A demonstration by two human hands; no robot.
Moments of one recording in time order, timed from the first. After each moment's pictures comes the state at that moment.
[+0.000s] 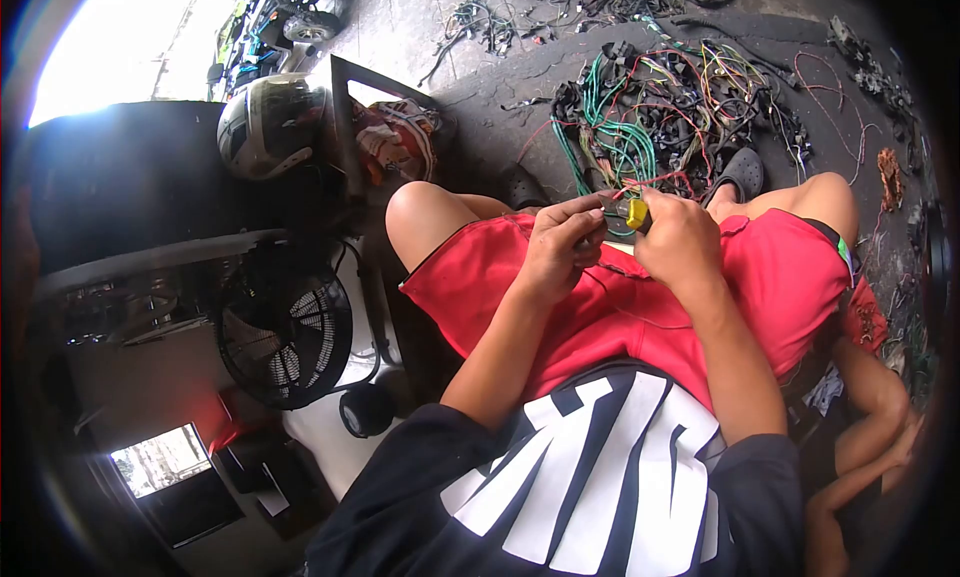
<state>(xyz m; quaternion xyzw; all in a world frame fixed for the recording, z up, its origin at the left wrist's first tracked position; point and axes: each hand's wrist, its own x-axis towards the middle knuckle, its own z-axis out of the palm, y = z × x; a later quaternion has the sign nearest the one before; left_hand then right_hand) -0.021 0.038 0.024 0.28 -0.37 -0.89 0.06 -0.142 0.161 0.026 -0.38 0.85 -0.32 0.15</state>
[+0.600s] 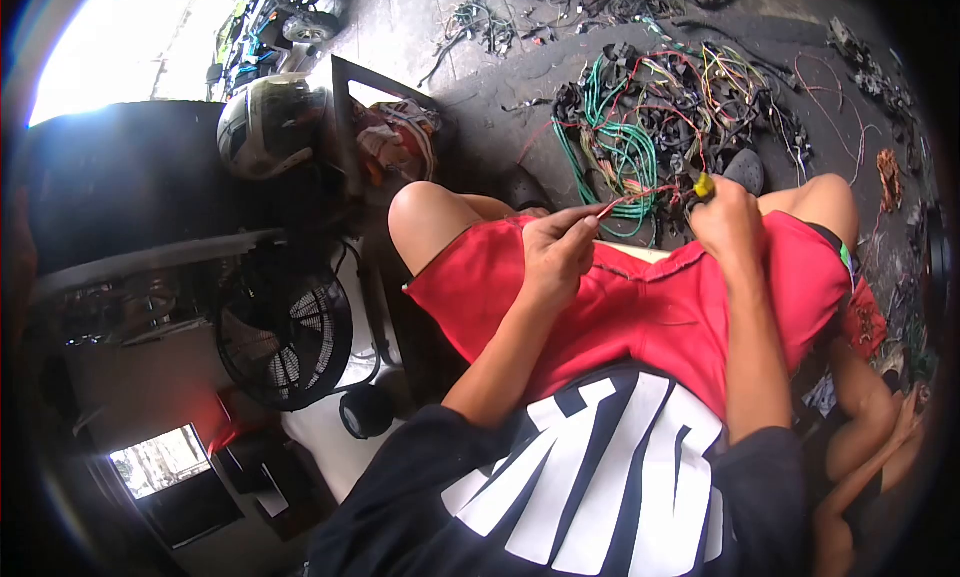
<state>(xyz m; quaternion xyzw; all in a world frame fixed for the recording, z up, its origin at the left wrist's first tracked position) -0.014 0.050 0.025 0.33 -0.46 -0.81 0.16 -0.177 0.177 0.012 -0.21 0.92 -0.28 0.18</state>
